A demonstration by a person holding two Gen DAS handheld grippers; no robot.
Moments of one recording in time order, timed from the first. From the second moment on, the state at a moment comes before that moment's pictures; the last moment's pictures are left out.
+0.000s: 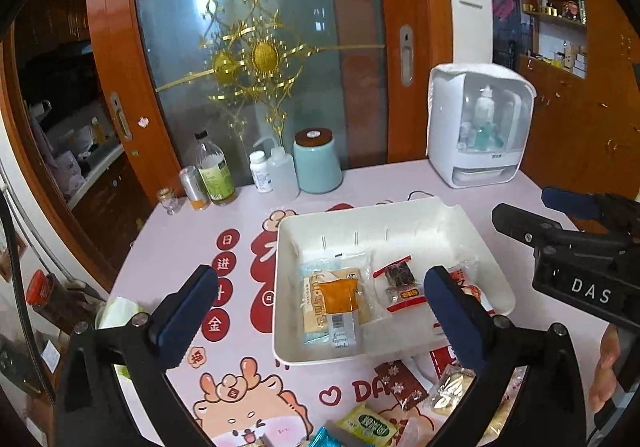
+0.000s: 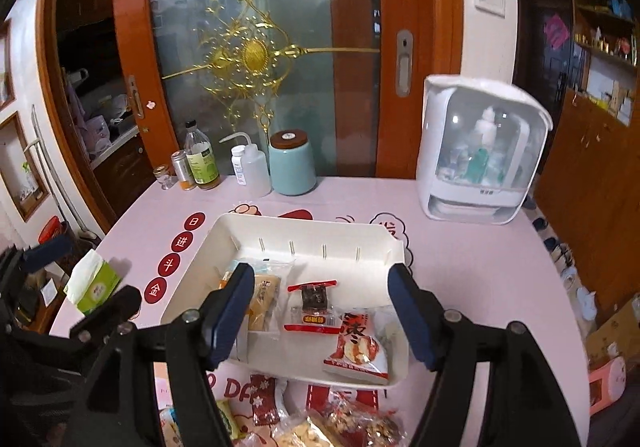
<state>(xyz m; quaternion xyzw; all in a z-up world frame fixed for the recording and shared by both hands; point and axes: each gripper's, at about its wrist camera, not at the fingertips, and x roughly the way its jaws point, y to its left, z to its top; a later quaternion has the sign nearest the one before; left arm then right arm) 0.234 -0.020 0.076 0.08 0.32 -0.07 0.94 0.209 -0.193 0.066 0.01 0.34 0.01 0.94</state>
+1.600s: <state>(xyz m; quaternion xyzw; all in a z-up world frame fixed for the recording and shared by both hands) 0.114 -0.070 -0.105 -0.06 0.50 -0.01 0.86 0.068 -0.244 -0.129 0.05 0.50 0.02 0.86</state>
